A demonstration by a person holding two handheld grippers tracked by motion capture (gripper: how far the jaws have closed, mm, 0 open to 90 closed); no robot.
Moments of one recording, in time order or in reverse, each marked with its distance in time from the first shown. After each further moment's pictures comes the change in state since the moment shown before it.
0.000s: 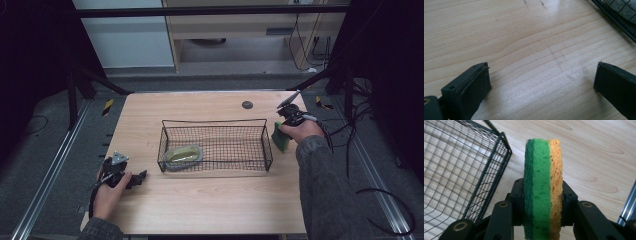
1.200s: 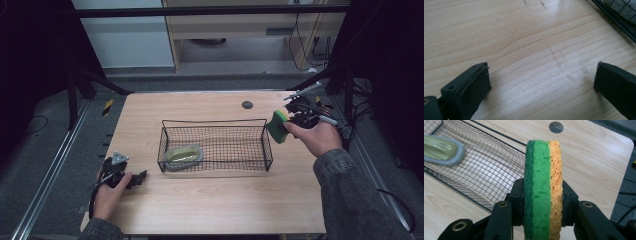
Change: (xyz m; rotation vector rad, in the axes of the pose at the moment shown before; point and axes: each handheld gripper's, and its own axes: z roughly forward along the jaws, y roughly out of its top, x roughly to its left) left arm 0.000 0.000 0.000 -0.002 0.000 -0.002; right arm 0.047 -0.029 -0.115 -0.291 0.054 -0.074
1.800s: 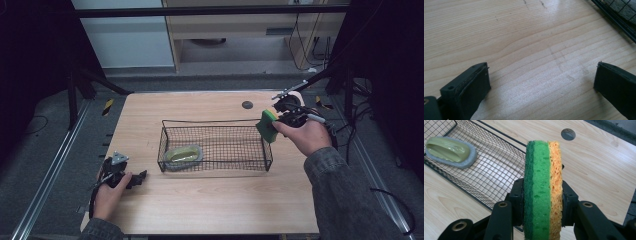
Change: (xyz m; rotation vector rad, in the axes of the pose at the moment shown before) left arm 0.000 0.000 0.000 -0.002 -0.002 0.000; right arm 0.022 0.014 0.007 -0.004 0.029 -0.042
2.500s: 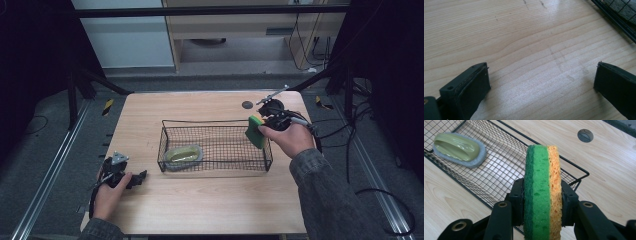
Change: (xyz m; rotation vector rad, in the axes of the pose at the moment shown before) left arm 0.000 0.000 0.000 0.000 -0.001 0.001; right arm 0.025 0.007 0.026 0.019 0.036 -0.039
